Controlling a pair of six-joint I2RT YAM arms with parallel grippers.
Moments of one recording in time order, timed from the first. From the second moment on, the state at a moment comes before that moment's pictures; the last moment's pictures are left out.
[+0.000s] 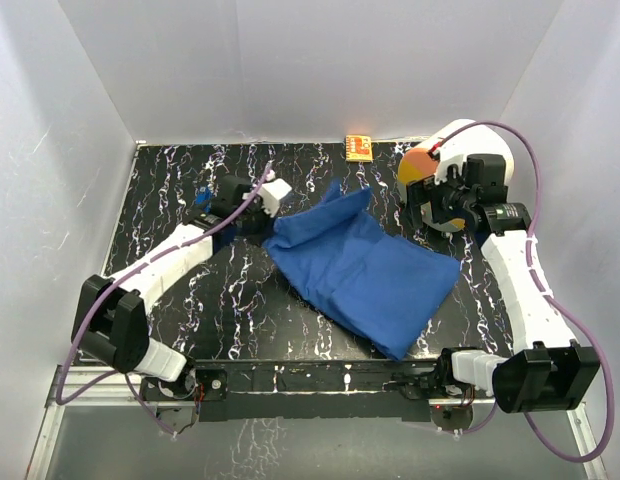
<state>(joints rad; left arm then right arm) -0.50 1.47 1.08 -0.38 0.23 0.30 0.02 1.18 1.21 -0.66 -0.33 -0.22</state>
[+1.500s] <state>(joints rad) -0.15 1.31 1.06 -0.62 0.19 0.45 0.96 1.07 0.71 -0.62 -0.26 -0.50</state>
